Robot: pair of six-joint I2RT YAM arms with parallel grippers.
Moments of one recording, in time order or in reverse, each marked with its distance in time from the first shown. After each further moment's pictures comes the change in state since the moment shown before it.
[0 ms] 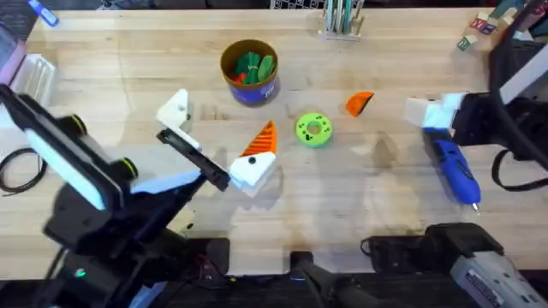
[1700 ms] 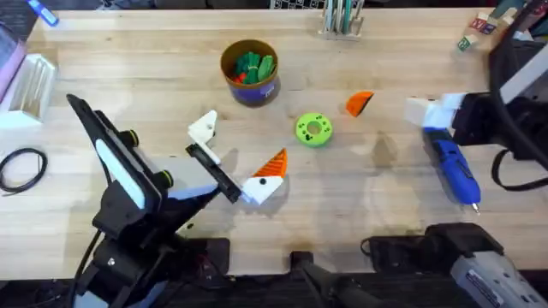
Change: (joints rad) left arm 0.000 -0.074 -0.172 0.042 0.154 -0.001; right arm 0.000 0.000 0.000 0.001 -0.005 0.004
